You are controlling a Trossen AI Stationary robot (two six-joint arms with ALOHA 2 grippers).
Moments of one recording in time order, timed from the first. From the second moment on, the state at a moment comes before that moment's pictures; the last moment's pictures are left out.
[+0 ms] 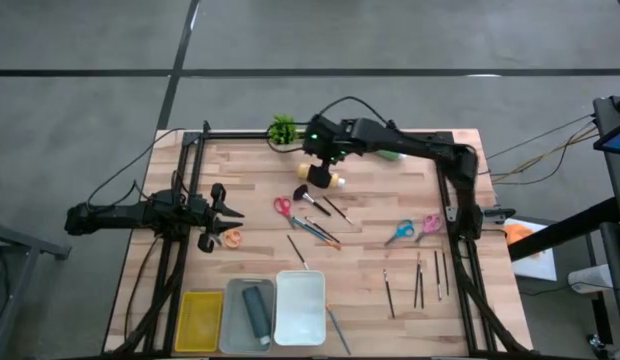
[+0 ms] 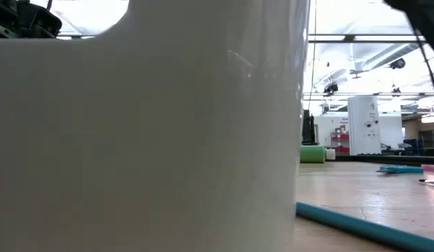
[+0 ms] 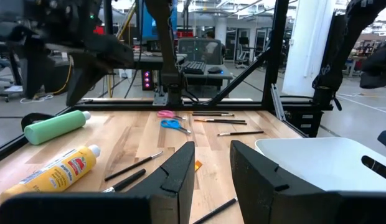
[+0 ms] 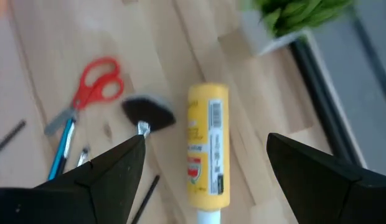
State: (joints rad) left arm 0.01 0.04 0.00 0.04 0.12 -0.03; right arm -0.33 1.97 1.80 -0.85 0.05 0.00
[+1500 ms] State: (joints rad) left arm 0.01 0.04 0.00 0.04 0.12 -0.03; right arm -0.42 1.94 0.99 0.21 -0.03 -0.06
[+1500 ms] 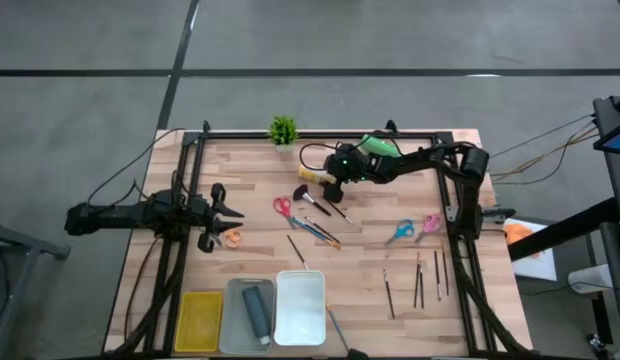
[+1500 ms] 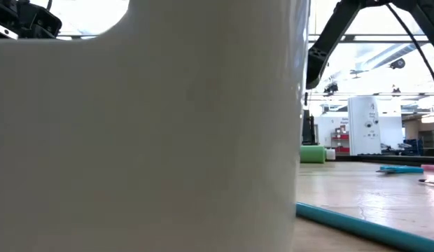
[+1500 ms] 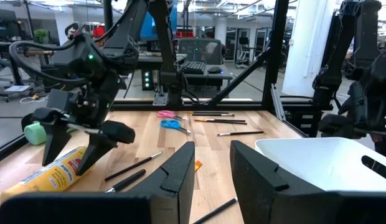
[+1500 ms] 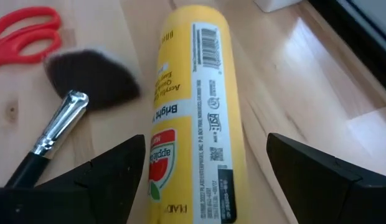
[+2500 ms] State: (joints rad) left arm 0.01 0.05 0.00 0.04 0.12 -0.03; right arm -0.42 1.84 1.01 0.21 -0.11 -0.13
